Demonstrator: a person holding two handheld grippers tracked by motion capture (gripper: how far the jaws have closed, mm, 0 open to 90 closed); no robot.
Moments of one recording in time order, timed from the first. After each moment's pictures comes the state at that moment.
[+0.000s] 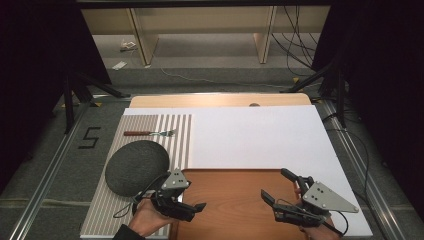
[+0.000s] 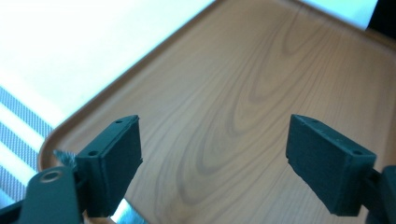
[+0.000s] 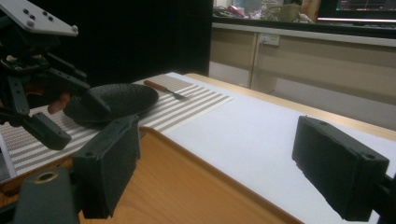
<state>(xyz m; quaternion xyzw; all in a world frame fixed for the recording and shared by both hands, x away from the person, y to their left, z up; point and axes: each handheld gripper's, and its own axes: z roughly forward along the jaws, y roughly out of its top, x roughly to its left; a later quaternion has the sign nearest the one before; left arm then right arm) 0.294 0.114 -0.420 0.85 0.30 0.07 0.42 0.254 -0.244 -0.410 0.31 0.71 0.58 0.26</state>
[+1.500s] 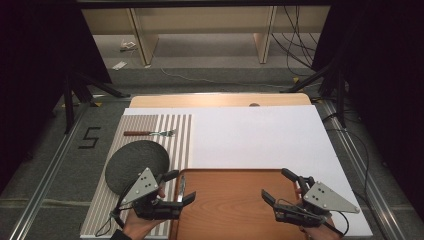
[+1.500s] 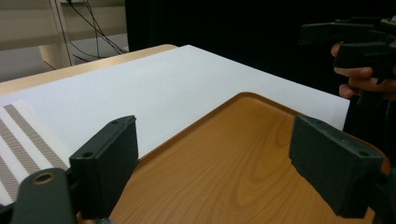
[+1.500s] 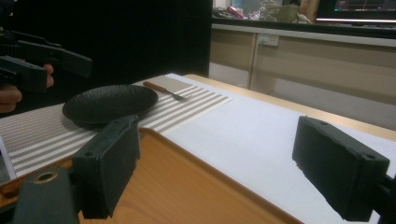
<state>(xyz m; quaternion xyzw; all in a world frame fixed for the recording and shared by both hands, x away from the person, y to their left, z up) 0.271 0.151 -0.412 0.74 0.30 0.15 0.58 0.254 -0.245 -0.410 0.31 0.71 0.58 0.26</state>
